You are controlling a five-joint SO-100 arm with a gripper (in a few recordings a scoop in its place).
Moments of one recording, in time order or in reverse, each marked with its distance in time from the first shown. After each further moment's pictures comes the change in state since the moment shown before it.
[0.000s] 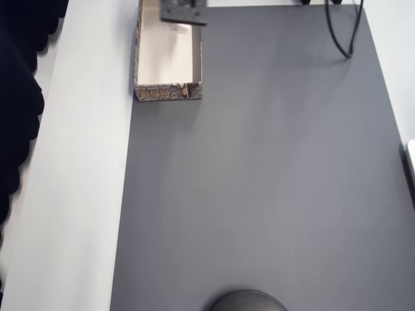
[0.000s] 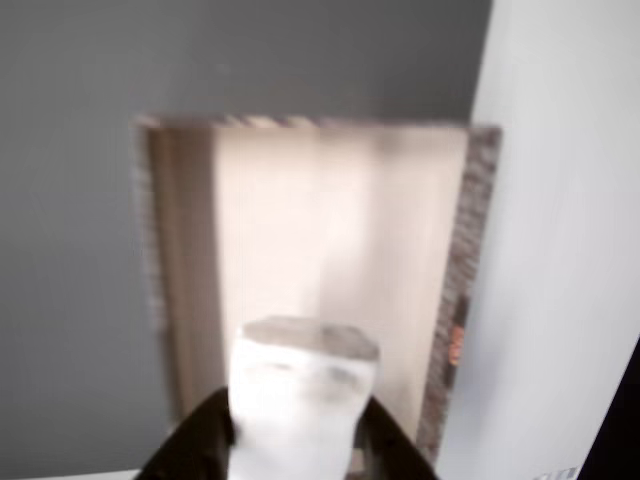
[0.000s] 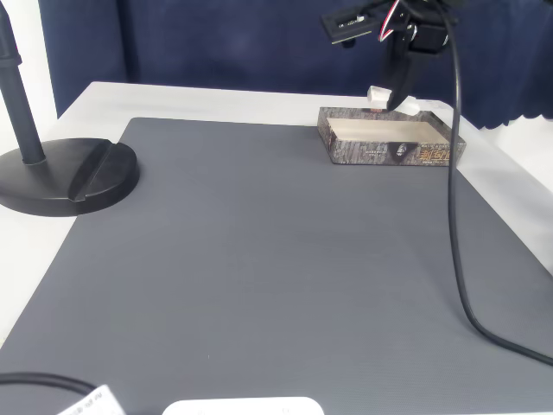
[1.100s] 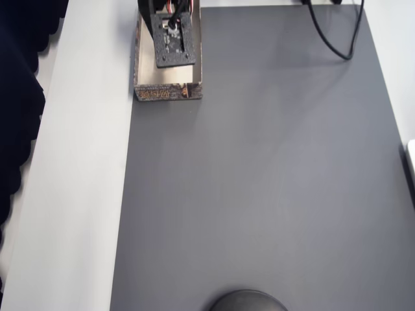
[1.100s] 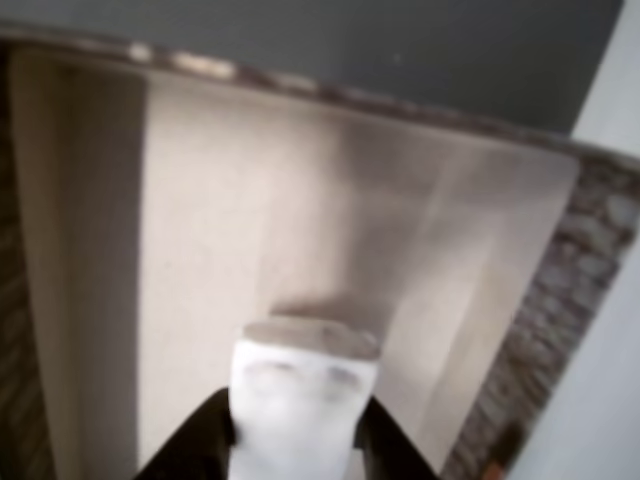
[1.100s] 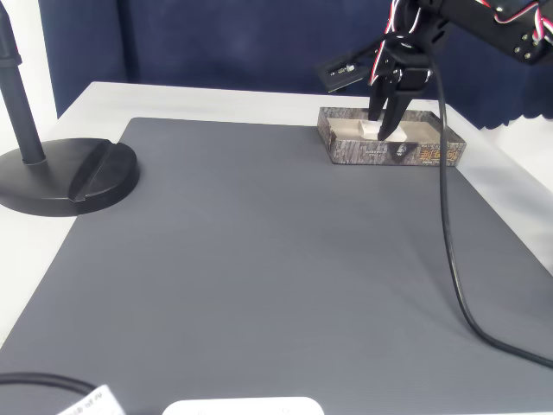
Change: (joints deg) arm 1.3 -20.3 -17.2 0.0 10.3
